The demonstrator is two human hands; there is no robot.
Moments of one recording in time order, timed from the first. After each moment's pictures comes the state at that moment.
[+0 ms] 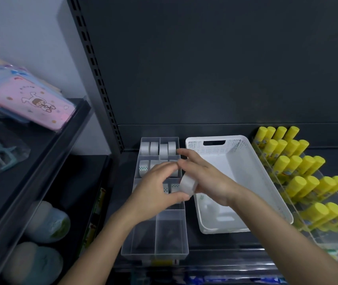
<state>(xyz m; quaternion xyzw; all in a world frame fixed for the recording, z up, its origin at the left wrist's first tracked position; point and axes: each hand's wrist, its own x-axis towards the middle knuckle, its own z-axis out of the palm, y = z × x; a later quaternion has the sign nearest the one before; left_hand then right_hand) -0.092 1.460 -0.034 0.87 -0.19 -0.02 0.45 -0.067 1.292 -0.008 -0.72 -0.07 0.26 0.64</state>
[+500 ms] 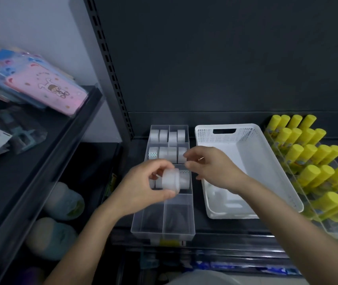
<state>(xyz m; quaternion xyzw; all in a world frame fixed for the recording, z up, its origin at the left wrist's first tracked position) -0.122 1.495 -0.028 0.89 -0.15 -0.03 0.44 -0.067 1.289 -0.019 -0.87 -0.14 0.11 0.46</state>
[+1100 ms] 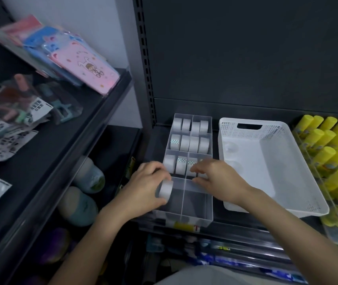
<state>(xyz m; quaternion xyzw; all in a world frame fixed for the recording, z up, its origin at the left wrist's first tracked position) -0.163 1.531 -0.070 0.97 -0.12 -0.03 0.22 -0.094 1.314 -0.051 -0.92 -0.33 0.06 0.21</state>
